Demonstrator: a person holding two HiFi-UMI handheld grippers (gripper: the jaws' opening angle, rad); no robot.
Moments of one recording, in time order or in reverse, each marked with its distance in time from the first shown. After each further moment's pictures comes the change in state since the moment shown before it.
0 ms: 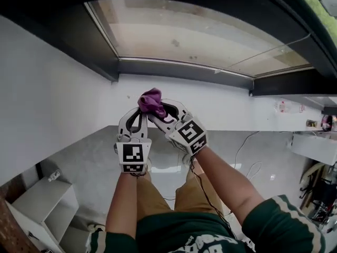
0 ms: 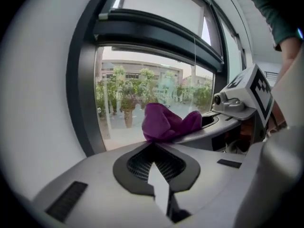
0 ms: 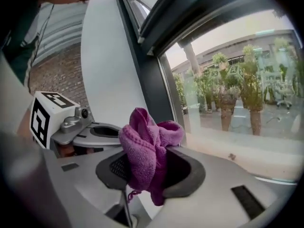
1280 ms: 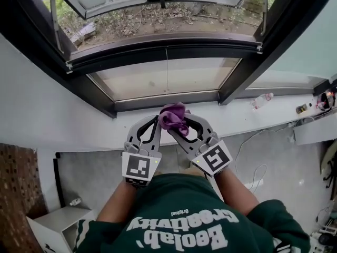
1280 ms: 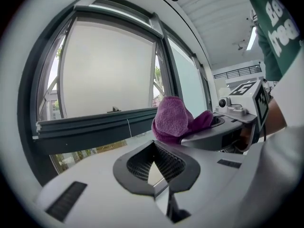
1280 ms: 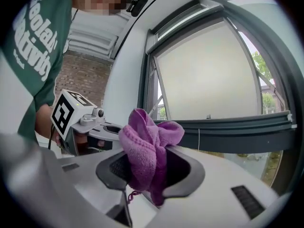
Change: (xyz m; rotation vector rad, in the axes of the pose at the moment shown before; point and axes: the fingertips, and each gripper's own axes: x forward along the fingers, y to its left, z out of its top) left arm -0.166 -0.228 0.290 0.291 -0.328 -0.257; right arm -0.357 0.067 0.210 -0.267 -0.388 -0.277
